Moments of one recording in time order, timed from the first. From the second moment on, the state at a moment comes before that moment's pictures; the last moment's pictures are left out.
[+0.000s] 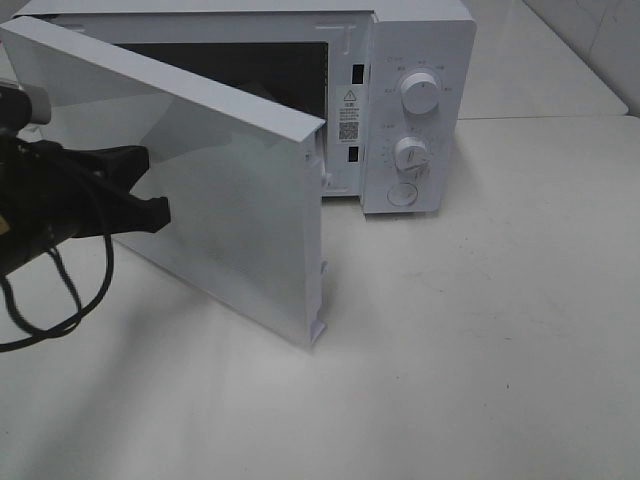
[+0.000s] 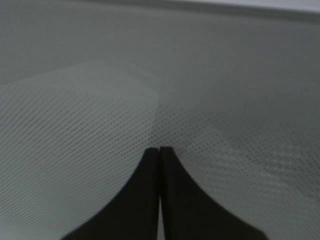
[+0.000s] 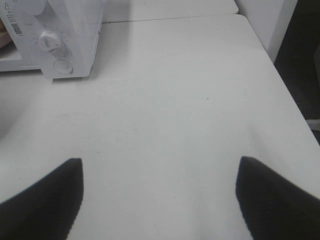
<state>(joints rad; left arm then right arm) -0.53 1.64 -0.45 -0.09 -0.91 -0.02 0.14 0.00 -0.51 -0.17 1.01 0.21</state>
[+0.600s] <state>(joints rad) -0.72 1.83 -0.76 -0.33 -0.83 0.14 0.14 0.00 -0.51 -0.17 1.01 0.21</state>
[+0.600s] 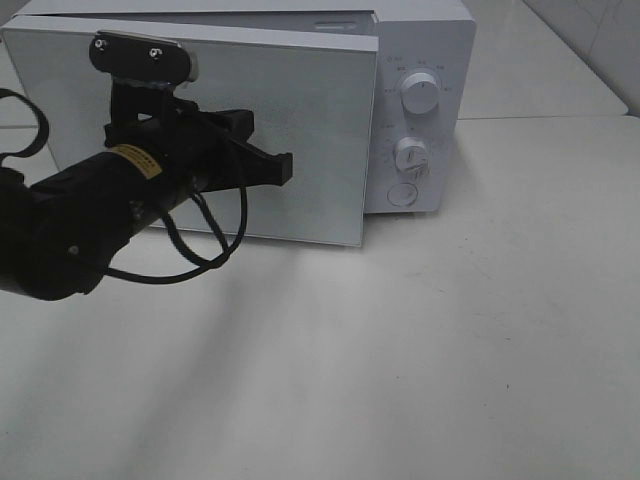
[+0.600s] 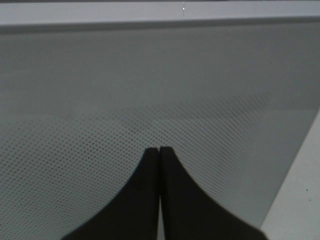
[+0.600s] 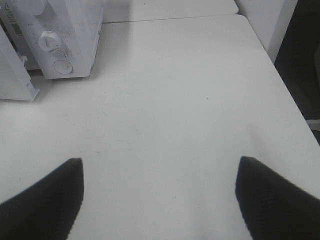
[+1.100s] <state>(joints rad) -0.74 1.95 -1.00 -0.52 -0.74 0.25 0.14 0.00 -0.51 -0.17 1.01 0.21</state>
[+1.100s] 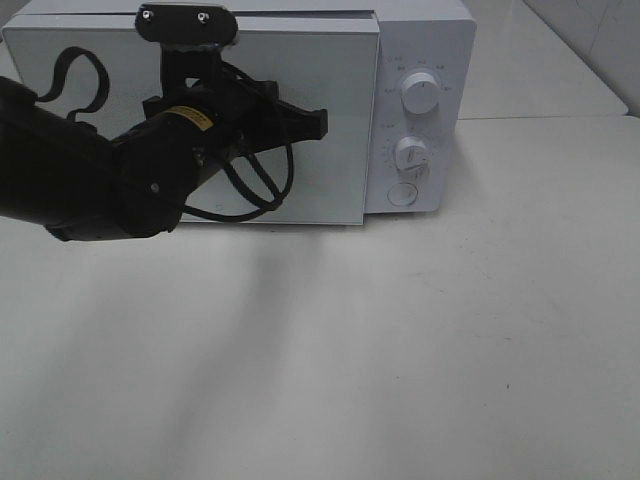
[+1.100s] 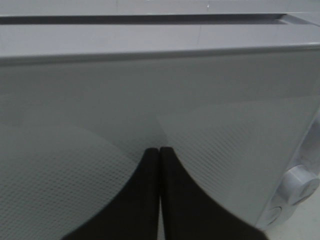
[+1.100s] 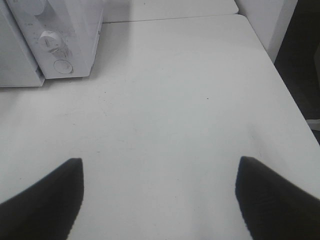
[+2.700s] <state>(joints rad) -0.69 1.72 -0.93 -0.54 -0.13 0.29 0.14 0.00 -0.51 -0.17 1.01 0.21</state>
